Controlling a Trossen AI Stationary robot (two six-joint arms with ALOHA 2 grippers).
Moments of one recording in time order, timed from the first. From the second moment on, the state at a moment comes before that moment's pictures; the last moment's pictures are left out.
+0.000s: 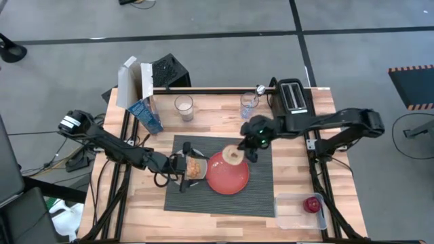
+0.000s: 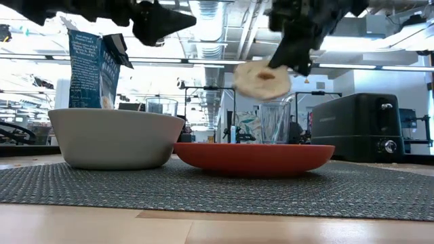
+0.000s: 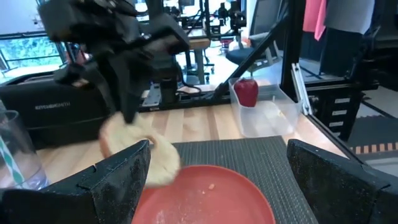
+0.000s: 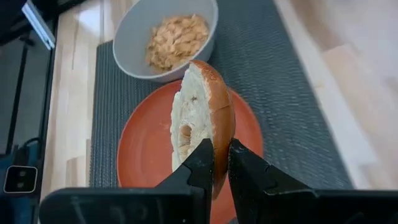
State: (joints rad) left arm -0.36 1.37 0.55 0.70 -0.33 0.03; right arm -0.03 1.36 0.98 -0.38 -0.13 0.36
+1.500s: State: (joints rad) left arm -0.36 1.37 0.54 0.72 -0.33 0.02; right arm -0.03 1.79 0.98 -0.19 -0.29 0.40
